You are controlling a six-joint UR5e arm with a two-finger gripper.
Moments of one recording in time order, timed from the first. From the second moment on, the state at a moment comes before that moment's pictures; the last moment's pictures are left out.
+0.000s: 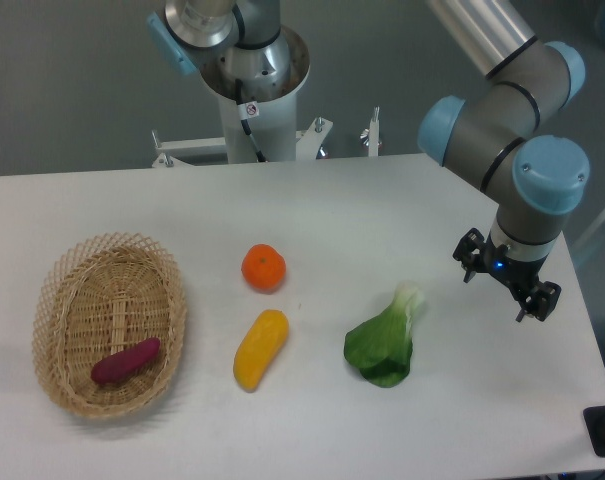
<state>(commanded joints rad) 2.71 -2.10 -1.41 -1.09 1.58 1.55</state>
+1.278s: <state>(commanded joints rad) 2.48 -2.04 -1.49 -1.08 1.45 1.21</state>
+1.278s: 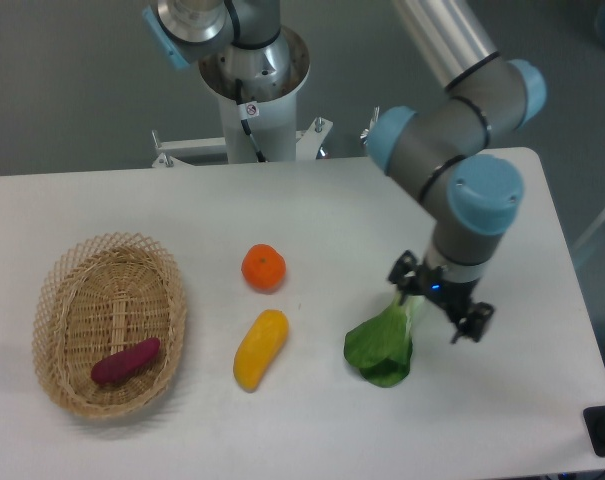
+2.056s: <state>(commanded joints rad) 2.10 -2.02 -1.49 -0.96 1.45 0.89</state>
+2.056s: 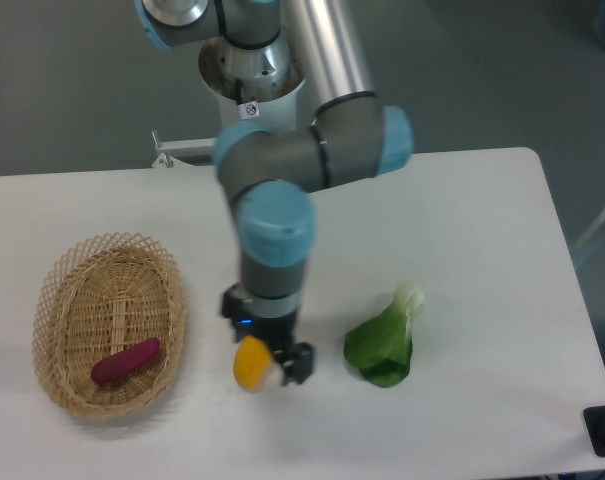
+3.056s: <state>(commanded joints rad) 1.94 -2.14 -1.54 -0.94 1.45 0.86</state>
